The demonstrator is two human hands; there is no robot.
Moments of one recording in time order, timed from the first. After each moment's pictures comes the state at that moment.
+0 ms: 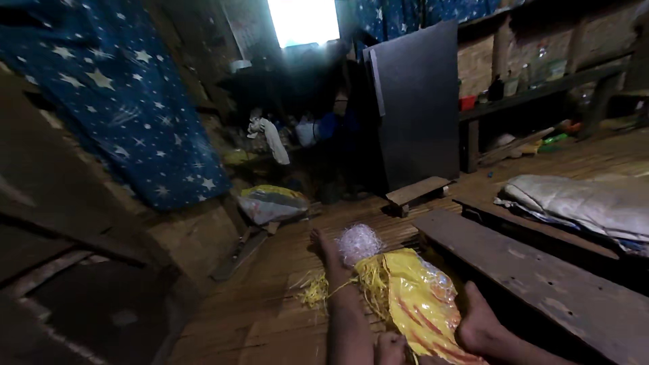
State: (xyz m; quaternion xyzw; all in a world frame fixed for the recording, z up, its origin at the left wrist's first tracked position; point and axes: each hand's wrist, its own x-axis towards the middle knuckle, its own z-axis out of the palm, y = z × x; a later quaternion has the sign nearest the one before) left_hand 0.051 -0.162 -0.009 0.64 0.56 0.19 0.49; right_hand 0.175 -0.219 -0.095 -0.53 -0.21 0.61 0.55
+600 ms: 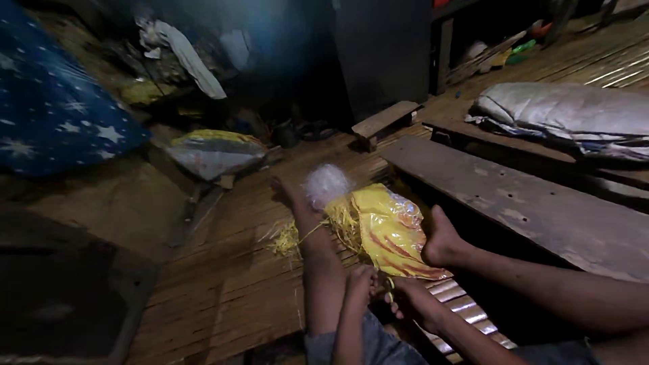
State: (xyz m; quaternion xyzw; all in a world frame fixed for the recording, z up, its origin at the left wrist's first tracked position) left_hand 0.039 -0.092 -0.158 0.55 0.51 0.22 0.63; right_hand 0.166 -0.207 -0.147 -0.51 -0.18 0.66 0.52
